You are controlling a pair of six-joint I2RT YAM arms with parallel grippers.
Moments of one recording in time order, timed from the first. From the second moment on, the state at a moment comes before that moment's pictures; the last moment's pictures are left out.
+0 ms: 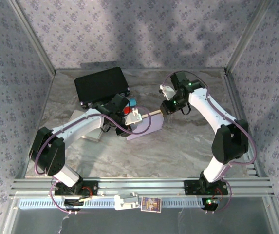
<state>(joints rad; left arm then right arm) -0.68 1.56 1.17 -0.77 0.23 0.55 0.37 1.68 1.50 -1.03 -0.28 -0.17</state>
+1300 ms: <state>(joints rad) -0.68 1.56 1.17 -0.77 0.24 0.56 0.43 1.72 1.58 -1.10 -0.21 -0.17</state>
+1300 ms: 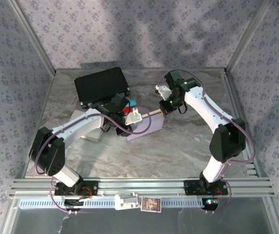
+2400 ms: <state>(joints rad) -0.68 1.61 1.24 -0.85 0.16 0.52 0.45 1.81 1.71 -1.30 -0.24 0.07</state>
